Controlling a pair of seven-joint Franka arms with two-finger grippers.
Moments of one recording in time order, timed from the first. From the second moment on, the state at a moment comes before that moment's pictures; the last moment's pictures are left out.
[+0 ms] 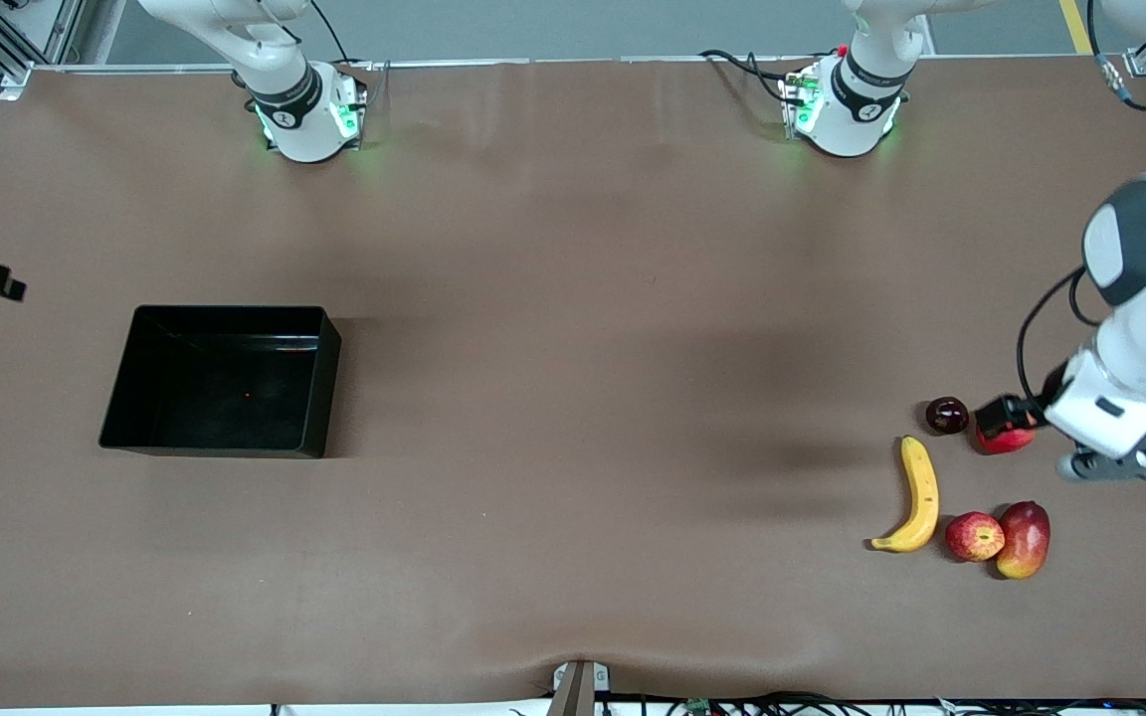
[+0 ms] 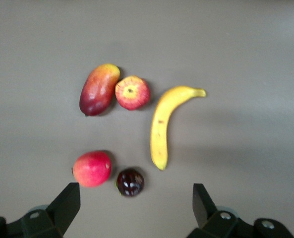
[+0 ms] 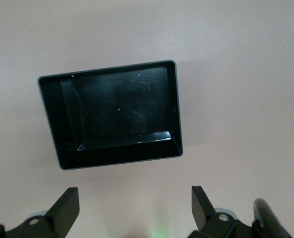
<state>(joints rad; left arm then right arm) 0.10 0.38 -0.12 -1.54 0.18 2.03 -0.14 0.00 0.17 -0.23 -1.45 0.01 1.47 -0.09</state>
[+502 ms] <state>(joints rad) 0.14 0.68 -0.11 -1.44 0.18 2.34 -0.14 -0.04 0.29 -0.23 -1.46 0.01 1.50 -0.09</state>
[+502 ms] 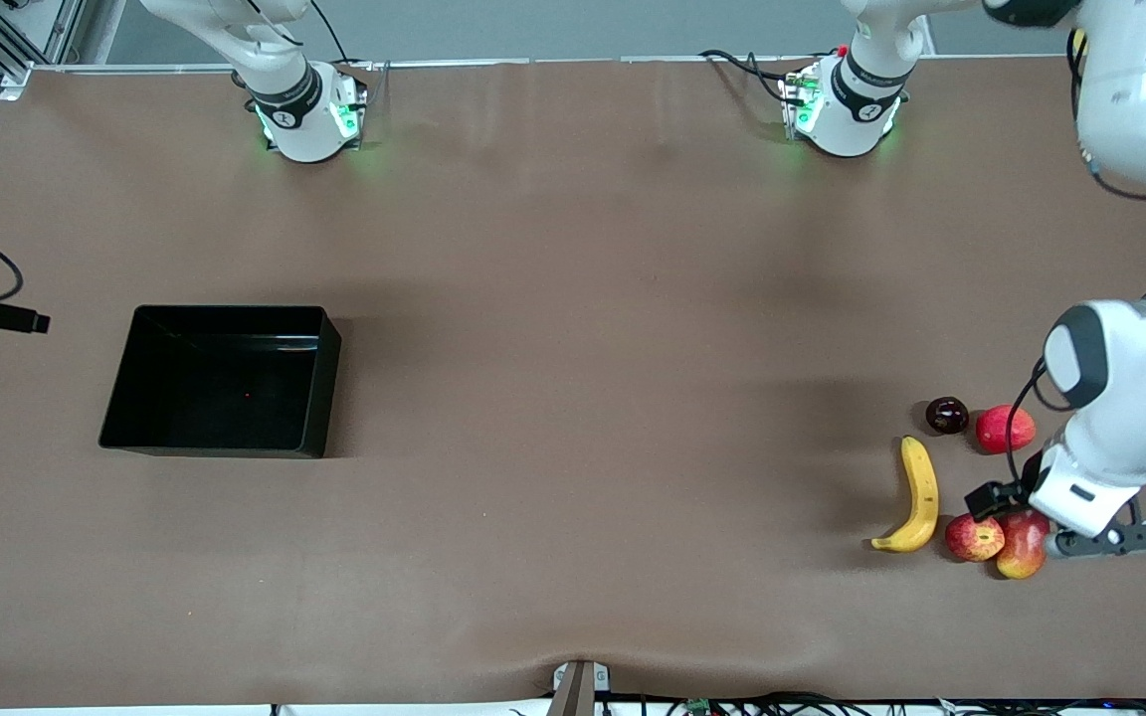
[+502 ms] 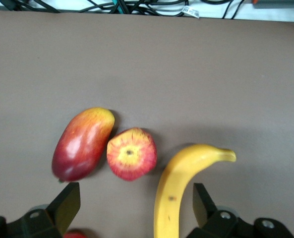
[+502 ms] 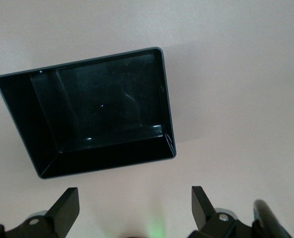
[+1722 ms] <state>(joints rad) 0.13 0.87 -0.06 -1.39 0.22 2.47 -0.49 -0.13 0.50 -0.23 -1.79 0.11 2.07 -0.34</state>
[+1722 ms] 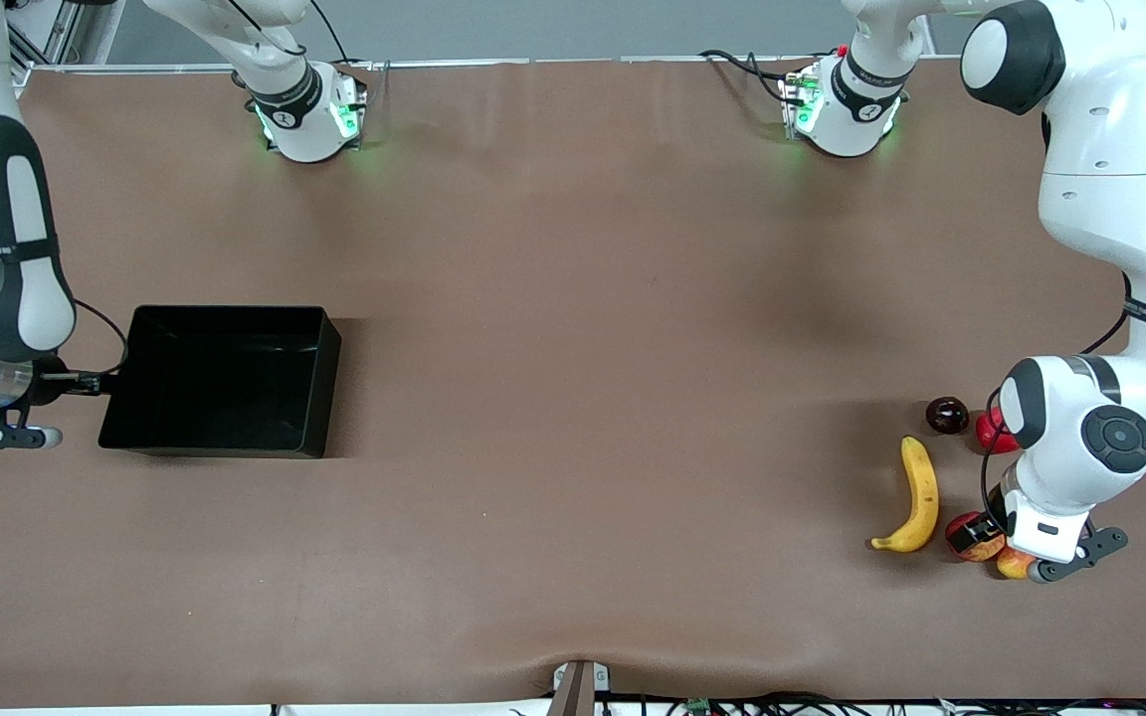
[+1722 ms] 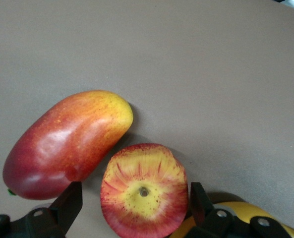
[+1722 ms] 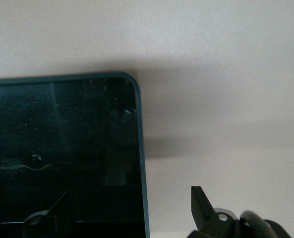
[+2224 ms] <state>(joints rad) 0.11 0.87 -0.07 -1.37 0.22 2.47 -0.51 -0.14 0.51 -0.23 -1.84 0.12 2.11 -0.39</state>
